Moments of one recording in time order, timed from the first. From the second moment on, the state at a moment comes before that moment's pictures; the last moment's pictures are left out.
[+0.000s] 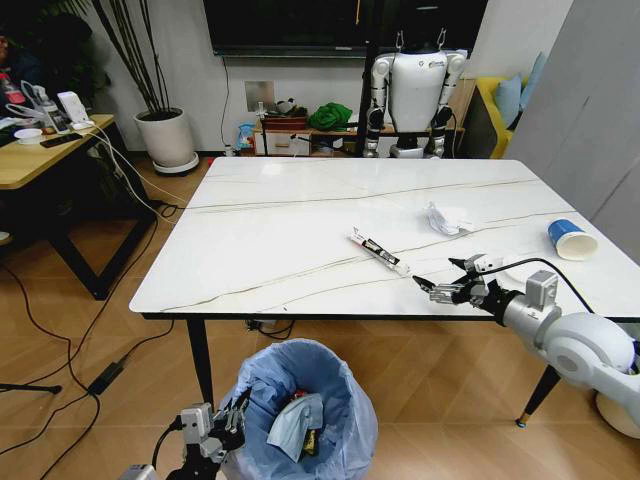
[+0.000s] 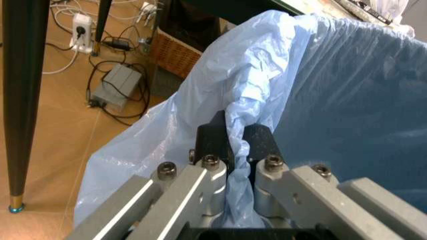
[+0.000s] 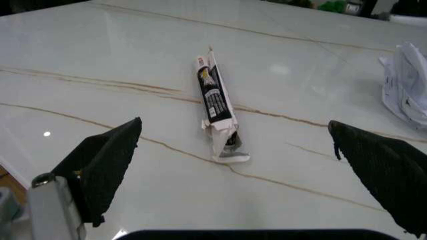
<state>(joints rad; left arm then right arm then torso) 1.99 -1.17 -0.46 -2.32 -0.66 0.10 -0.08 -1.06 0.36 0.15 1.95 1.04 -0.09 -0.03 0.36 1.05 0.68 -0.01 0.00</state>
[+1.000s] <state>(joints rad) 2.00 -1.17 -0.49 -2.33 -0.68 0.10 -0.08 -0.55 0.56 -0.35 1.71 1.07 -0.11 -0.05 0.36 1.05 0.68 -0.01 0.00</state>
